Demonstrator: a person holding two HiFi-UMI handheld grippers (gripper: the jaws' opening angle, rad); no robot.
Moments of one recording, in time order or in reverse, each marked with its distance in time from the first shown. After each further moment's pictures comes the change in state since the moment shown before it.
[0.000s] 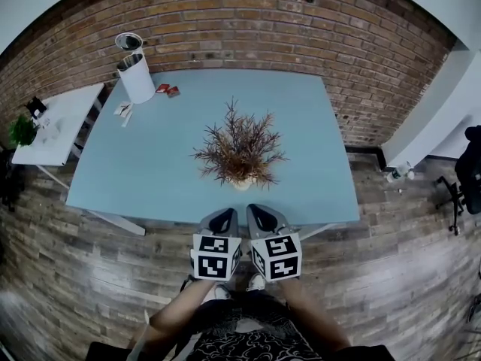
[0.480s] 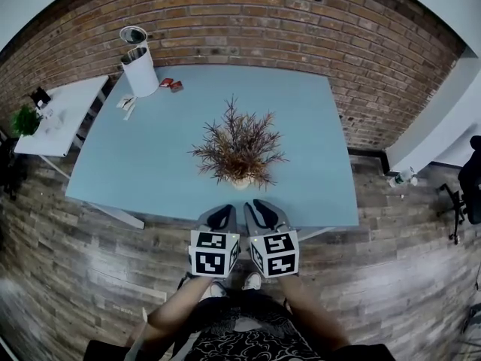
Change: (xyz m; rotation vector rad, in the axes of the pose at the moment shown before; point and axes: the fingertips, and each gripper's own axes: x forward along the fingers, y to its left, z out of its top) left arm 0.009 -0.003 0.004 -0.044 0.000 0.035; right arm 0.009 -0.017 -0.006 -0.030 0.006 0.022
